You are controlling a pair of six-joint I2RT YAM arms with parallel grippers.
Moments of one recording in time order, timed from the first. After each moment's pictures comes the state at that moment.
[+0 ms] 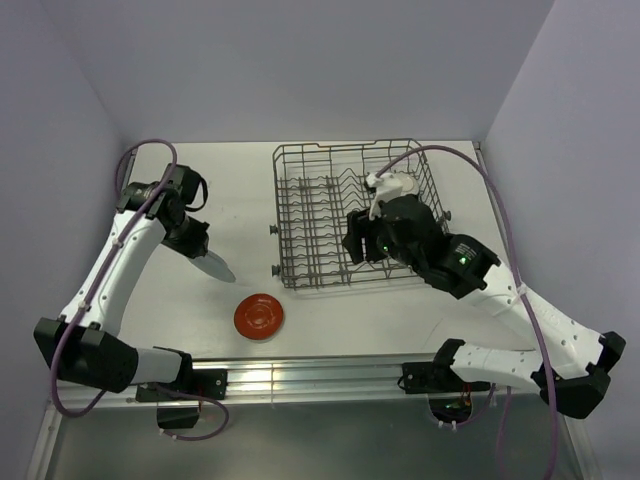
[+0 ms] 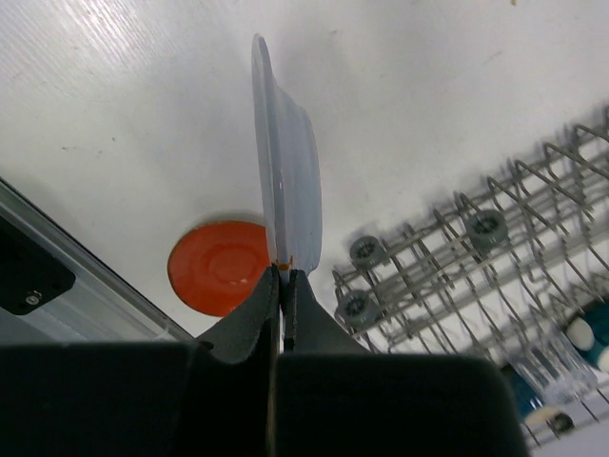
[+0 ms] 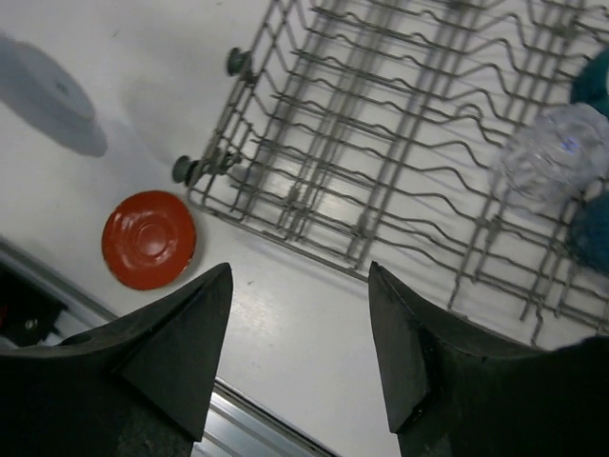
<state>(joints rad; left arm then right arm) -0.24 1.35 1.38 -1.34 -0.22 -1.34 0.81 1.03 1.20 -0.73 0.25 0.34</state>
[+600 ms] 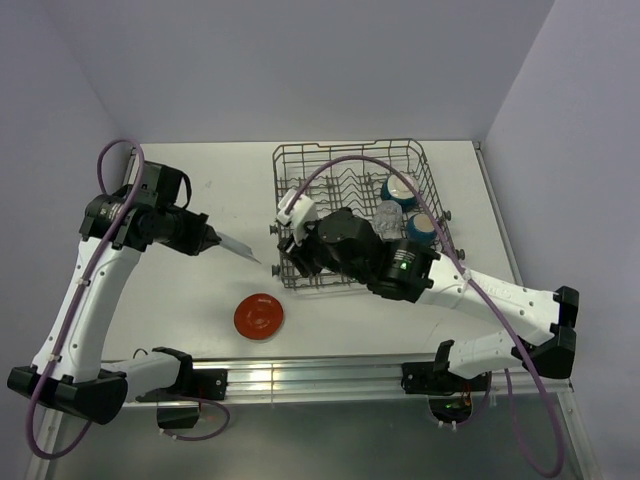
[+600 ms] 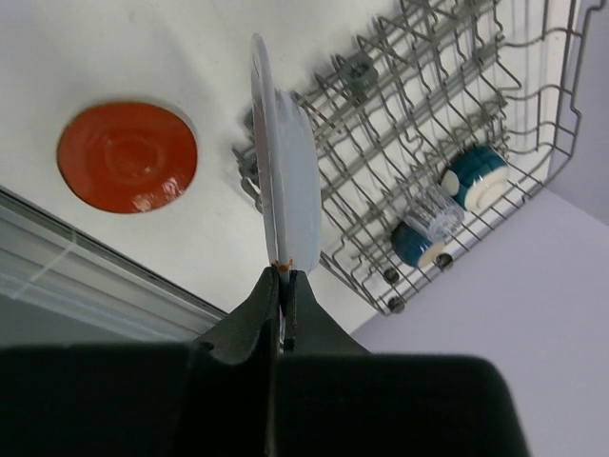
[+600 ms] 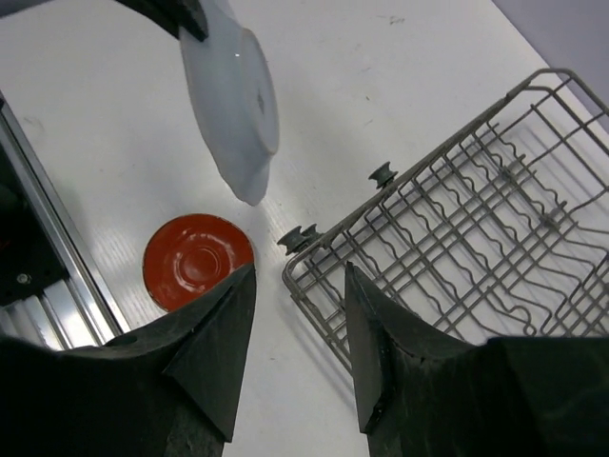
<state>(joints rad) -0.29 1.18 1.51 -1.38 -0.01 -1.42 1.15 1.26 1.30 -0.43 0.23 -0.04</state>
